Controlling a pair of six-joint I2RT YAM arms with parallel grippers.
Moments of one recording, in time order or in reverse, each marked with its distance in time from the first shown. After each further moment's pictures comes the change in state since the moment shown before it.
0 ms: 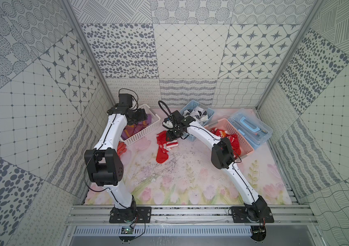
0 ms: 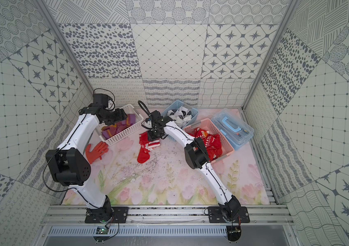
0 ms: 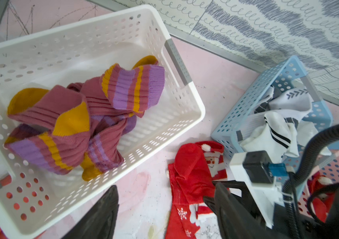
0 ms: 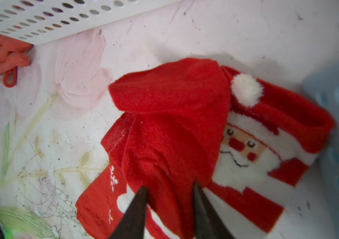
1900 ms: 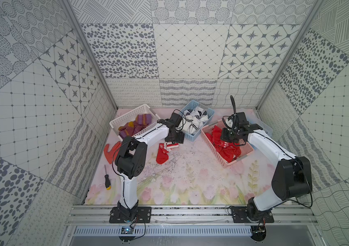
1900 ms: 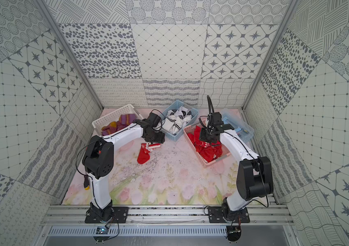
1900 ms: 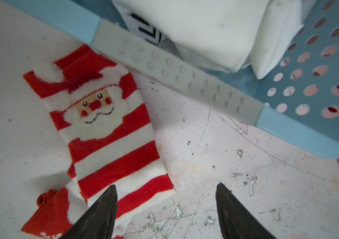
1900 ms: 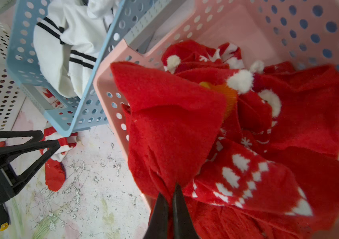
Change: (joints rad) left arm -0.534 0.287 -0.067 0.061 -0.159 0.000; right arm -0.515 -1.047 -1.304 0.290 0.116 0.246
